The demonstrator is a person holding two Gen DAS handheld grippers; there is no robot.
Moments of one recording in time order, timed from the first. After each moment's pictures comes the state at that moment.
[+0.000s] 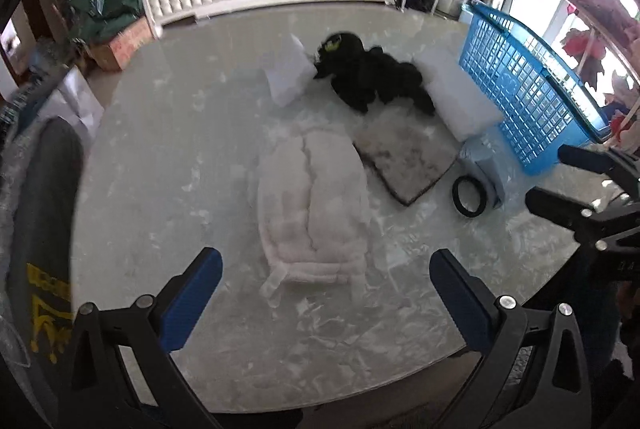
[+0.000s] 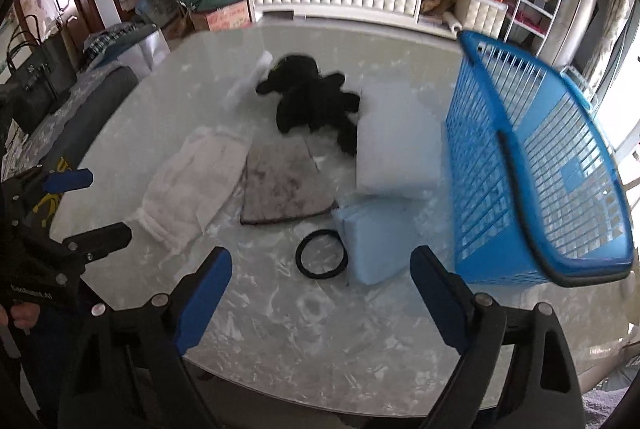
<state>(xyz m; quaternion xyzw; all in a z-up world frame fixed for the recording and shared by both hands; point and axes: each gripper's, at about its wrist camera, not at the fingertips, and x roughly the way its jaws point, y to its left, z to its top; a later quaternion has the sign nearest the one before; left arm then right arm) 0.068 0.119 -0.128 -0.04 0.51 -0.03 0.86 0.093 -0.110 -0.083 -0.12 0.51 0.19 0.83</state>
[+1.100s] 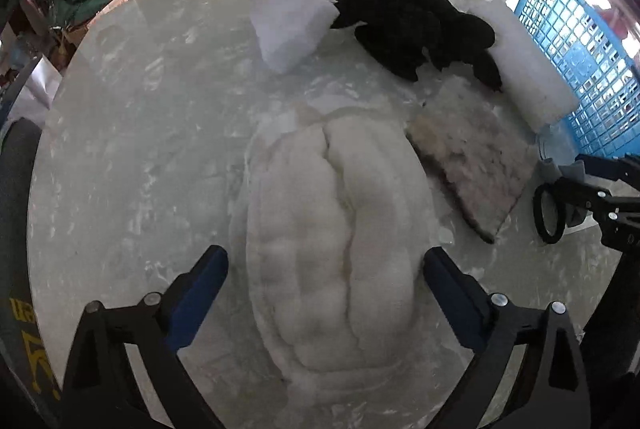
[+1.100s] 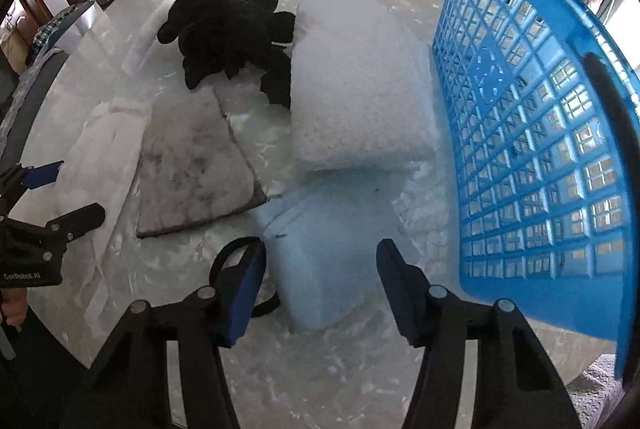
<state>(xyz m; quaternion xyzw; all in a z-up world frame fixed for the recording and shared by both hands) 0.164 0.126 -0.209 -0.01 0.57 -0.03 0.82 0.157 -0.129 -0.143 -0.12 0.60 0.12 0.78</state>
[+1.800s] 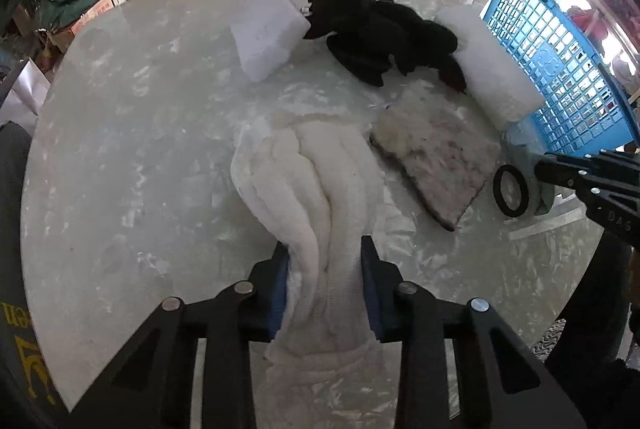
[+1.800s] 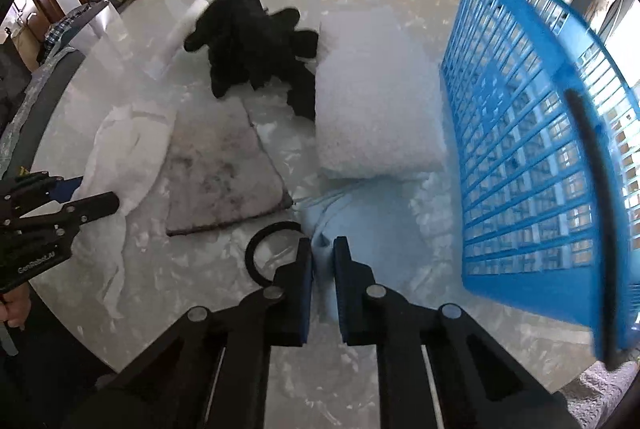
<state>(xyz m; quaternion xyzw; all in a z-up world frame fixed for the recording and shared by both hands) 0.153 0.113 -0.197 -0.03 0.56 -0.07 0.82 0.156 -0.123 -0.127 -0.12 0.59 0.14 0.79</state>
